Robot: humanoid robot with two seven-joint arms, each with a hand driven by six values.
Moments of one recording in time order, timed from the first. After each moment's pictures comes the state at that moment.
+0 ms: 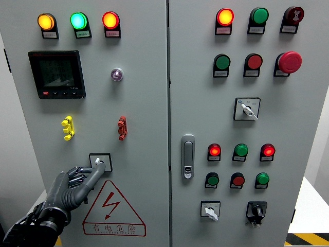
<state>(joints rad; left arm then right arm) -0.50 -0.08 -1.58 -1.64 1.59 0.13 0.60 -0.01 0.12 0.05 -0.14 -0.02 0.02 -0.04</state>
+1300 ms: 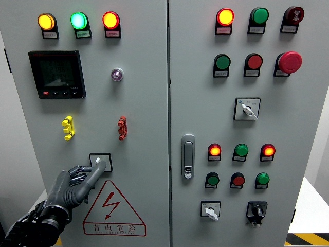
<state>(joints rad) -0.52 -0.08 -1.57 -1.63 1.59 0.13 0.62 -0.01 0.12 0.05 -0.14 -0.02 0.02 -0.04</state>
